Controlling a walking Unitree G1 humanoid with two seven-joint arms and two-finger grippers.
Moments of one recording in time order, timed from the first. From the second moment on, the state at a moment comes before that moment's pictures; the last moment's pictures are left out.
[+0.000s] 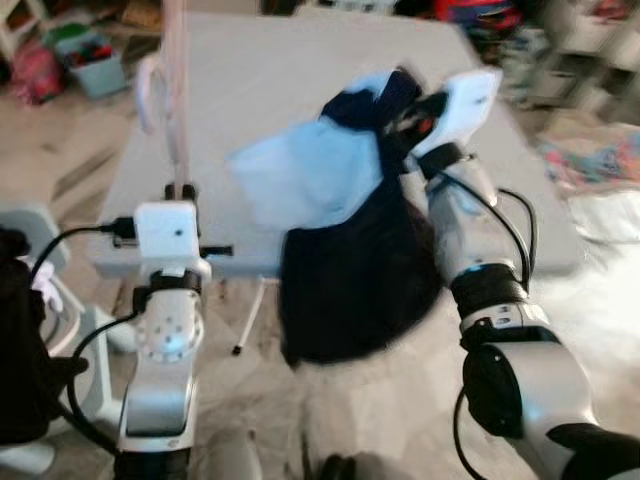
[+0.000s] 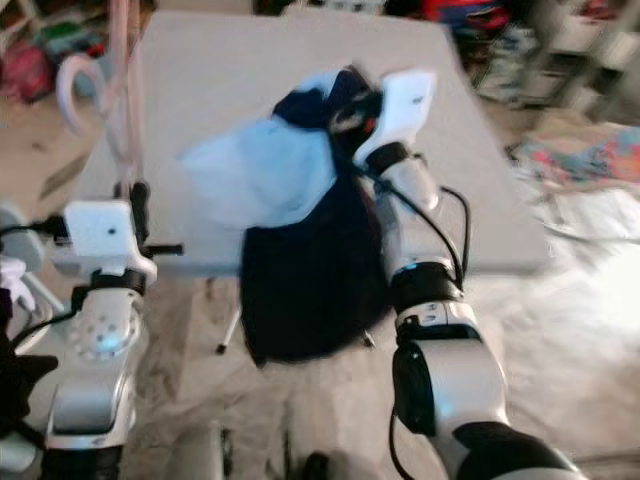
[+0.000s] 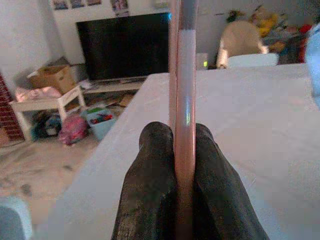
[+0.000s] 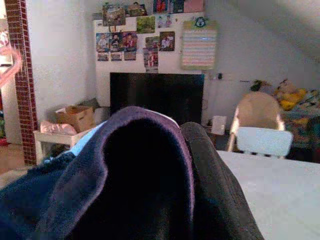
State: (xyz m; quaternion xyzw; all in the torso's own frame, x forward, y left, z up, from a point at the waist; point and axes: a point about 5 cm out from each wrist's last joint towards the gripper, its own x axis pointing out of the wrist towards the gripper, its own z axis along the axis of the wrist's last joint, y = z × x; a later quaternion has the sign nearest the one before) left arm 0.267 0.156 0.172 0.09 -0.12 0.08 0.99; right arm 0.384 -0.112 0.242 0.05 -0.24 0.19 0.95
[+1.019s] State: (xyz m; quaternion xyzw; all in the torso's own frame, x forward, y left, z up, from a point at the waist) left arm 0.267 0.157 0.167 0.10 -0.11 0.12 0.98; right arm 0.399 -0.058 0.378 0.14 -0.32 0.20 0.91
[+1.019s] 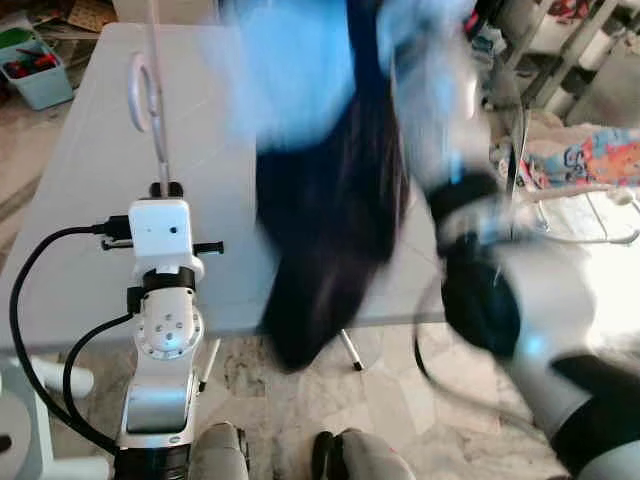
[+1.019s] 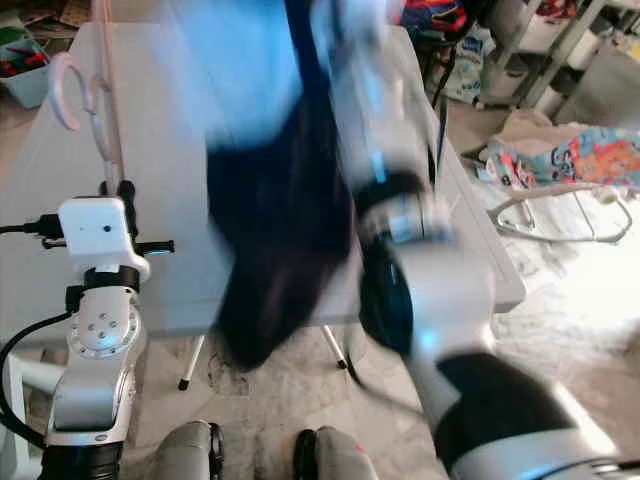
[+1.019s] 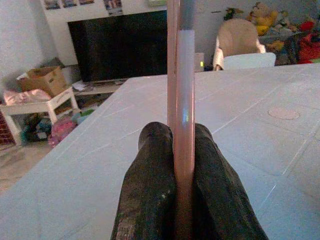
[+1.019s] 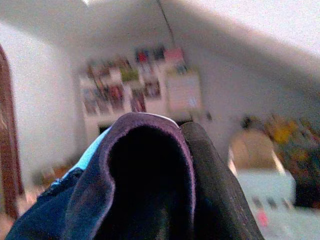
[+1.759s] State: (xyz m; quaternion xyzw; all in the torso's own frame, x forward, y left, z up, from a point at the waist) left arm 0.266 0.151 0.167 0.09 -0.12 0.13 0.98; right arm 0.395 -0.113 0.163 -0.10 -0.02 0.21 0.97
